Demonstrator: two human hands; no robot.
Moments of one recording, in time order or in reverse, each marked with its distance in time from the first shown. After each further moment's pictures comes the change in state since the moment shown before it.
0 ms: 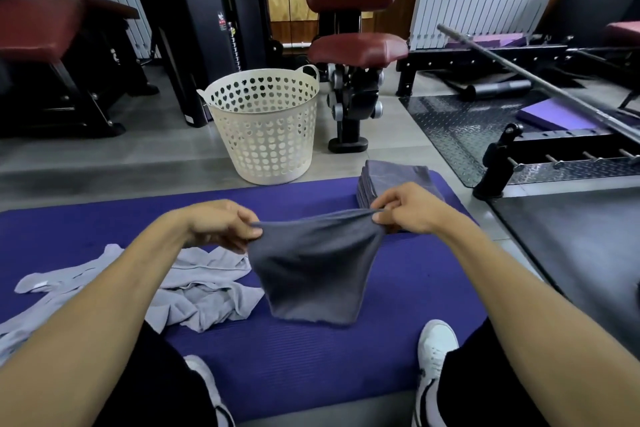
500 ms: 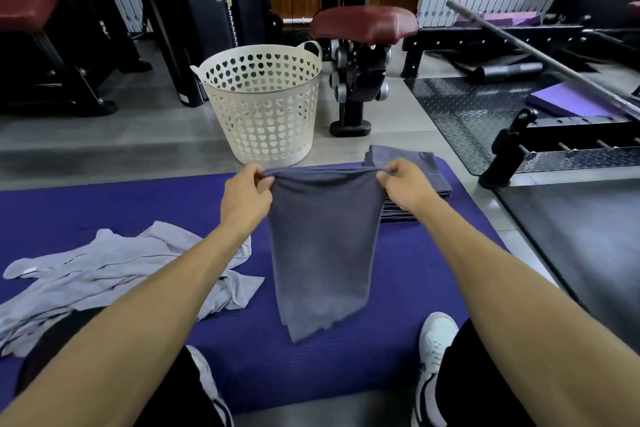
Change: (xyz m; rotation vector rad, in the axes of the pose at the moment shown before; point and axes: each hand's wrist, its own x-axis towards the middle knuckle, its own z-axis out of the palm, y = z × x) left_hand 0.077 -0.010 0.040 0.167 0.917 0.296; right_hand 0.060 0.011 0.021 0.097 0.278 0.045
